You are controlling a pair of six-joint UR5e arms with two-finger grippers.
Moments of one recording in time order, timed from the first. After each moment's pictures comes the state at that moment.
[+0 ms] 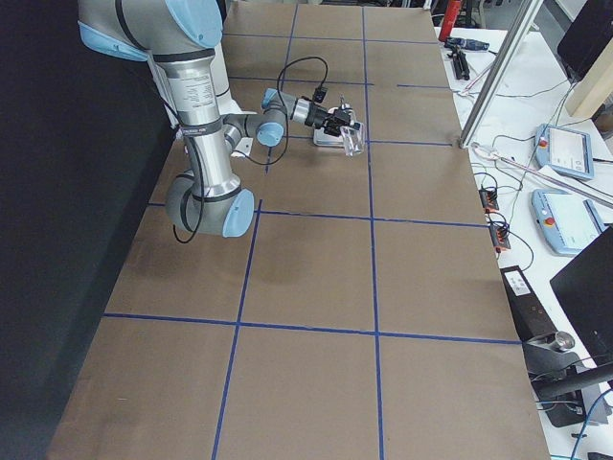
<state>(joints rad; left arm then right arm) -1.52 -1.51 -1.63 -1.71 -2.23 0.31 0.26 -1.16 1.78 -1.31 0.45 0.25</state>
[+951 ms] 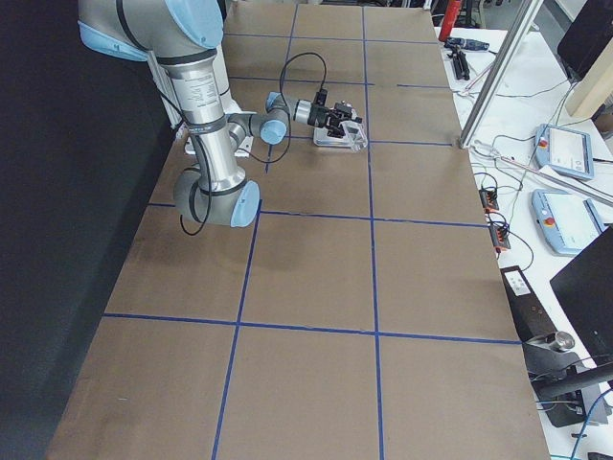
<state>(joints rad) -1.52 -1.51 -1.63 -1.72 -2.21 0.31 0.25 -1.07 1.66 -1.39 0.31 0.04</state>
